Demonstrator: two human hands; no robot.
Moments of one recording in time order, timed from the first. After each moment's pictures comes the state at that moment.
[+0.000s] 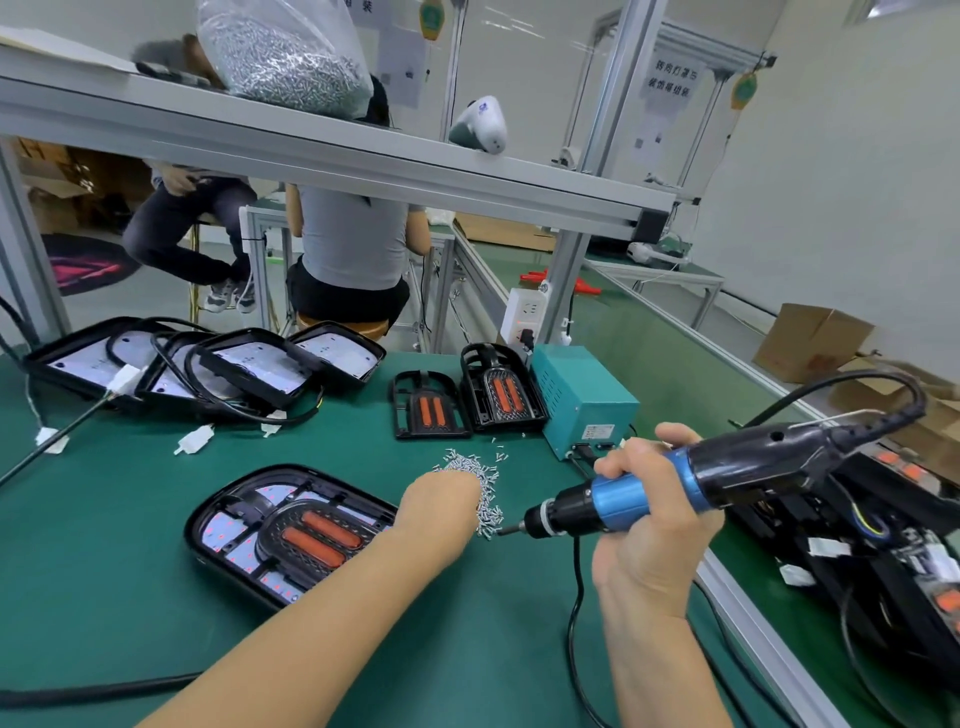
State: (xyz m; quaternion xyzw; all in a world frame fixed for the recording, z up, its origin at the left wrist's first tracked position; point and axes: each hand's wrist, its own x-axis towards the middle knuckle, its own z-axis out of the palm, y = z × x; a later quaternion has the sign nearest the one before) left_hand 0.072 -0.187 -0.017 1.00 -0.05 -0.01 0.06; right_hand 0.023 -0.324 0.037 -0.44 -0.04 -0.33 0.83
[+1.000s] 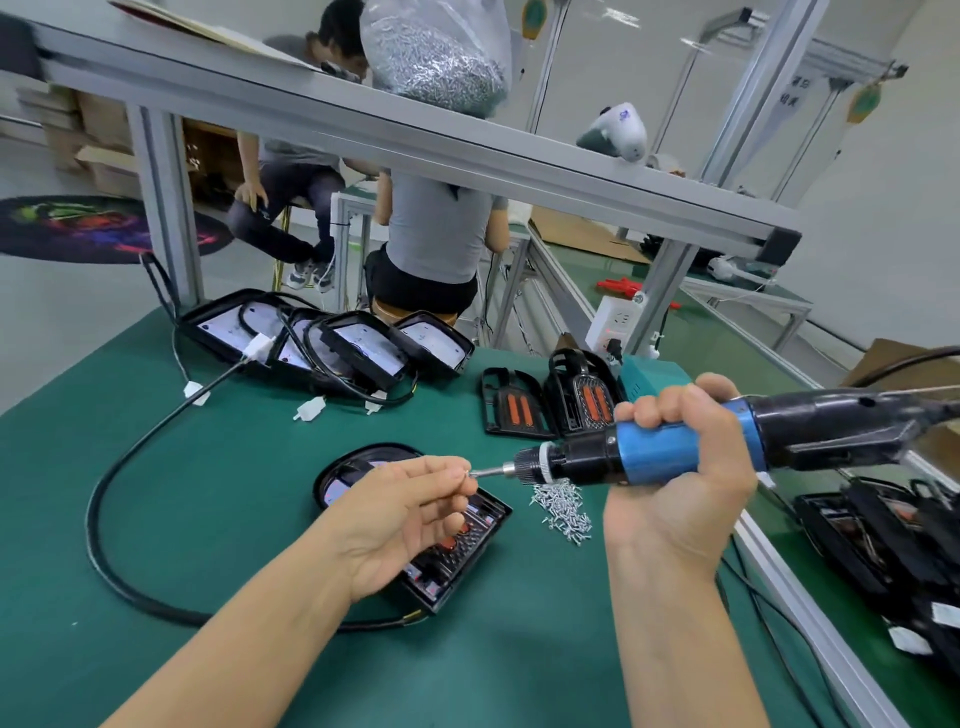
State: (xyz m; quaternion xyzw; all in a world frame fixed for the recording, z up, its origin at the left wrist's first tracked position) left_hand -0.008 -0.075 0.003 0.45 0.09 -0.09 0.88; right_hand 0.014 -0.239 0.076 -0.33 -0.13 -0.21 0.91
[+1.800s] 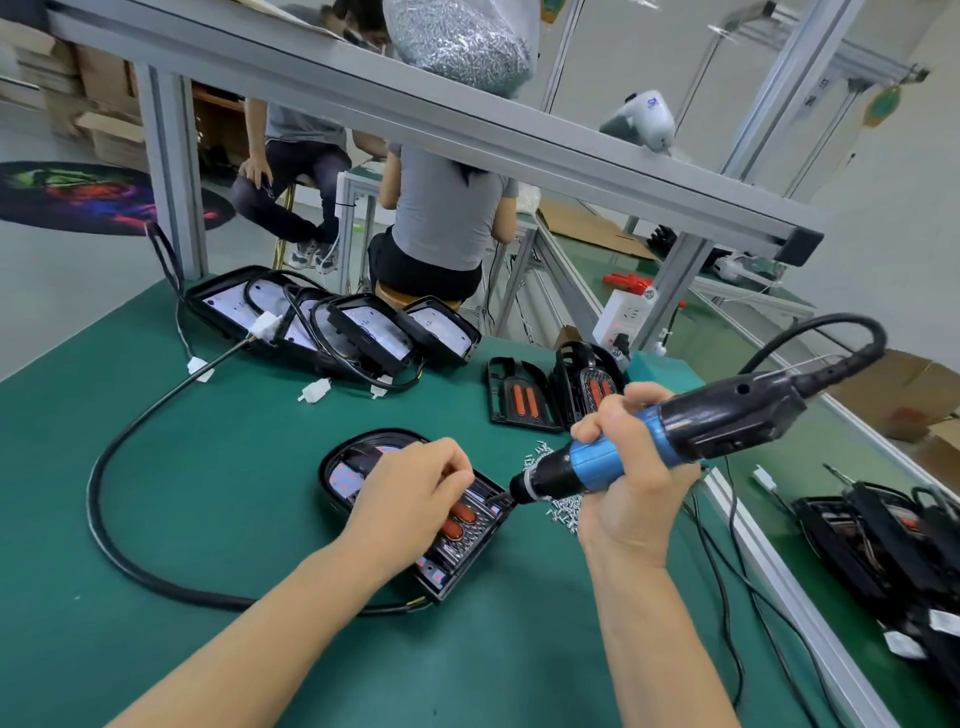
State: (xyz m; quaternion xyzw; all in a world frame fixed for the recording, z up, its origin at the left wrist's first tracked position) left_hand -0.004 -0.074 -0.017 0.87 0.02 0.11 0.48; right_hand 0.033 -0.224 0.038 -0.49 -0.16 -0.21 0.83
